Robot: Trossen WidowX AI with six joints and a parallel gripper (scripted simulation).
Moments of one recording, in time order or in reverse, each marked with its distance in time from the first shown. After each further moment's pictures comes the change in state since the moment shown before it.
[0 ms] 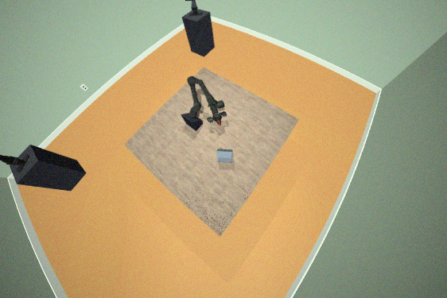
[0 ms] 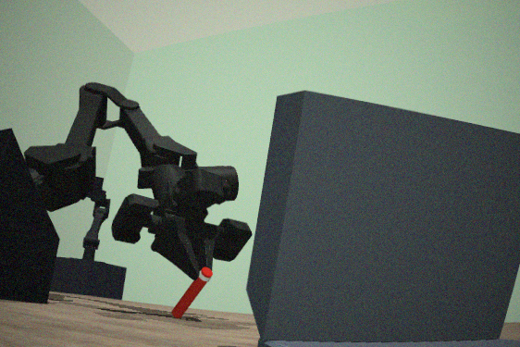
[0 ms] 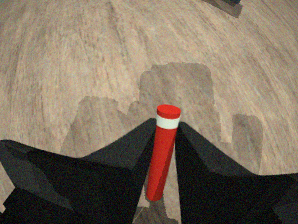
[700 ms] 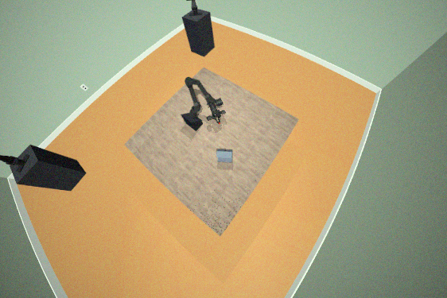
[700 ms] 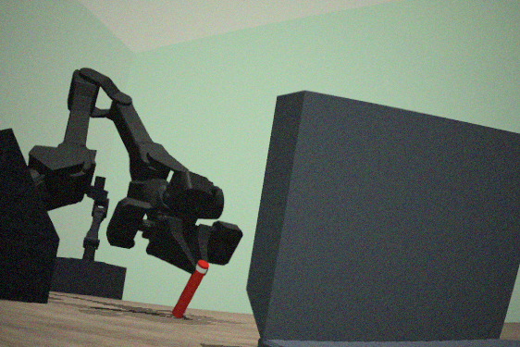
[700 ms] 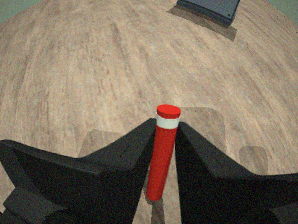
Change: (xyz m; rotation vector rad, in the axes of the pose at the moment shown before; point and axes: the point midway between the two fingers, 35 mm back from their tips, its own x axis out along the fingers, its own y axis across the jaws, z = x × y) arm -0.012 0.000 -0.008 0.003 -0.182 0.002
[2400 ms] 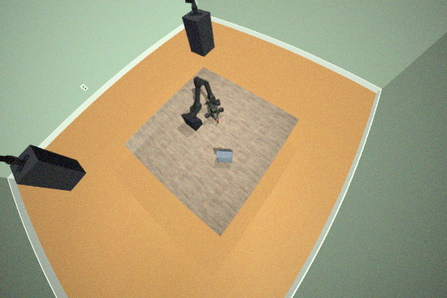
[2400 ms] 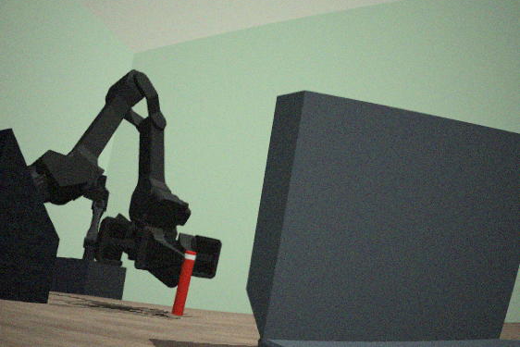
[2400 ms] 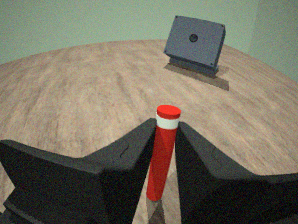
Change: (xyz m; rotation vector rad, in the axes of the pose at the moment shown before) arm -0.027 -0.002 -0.022 0.016 -0.438 -0.002
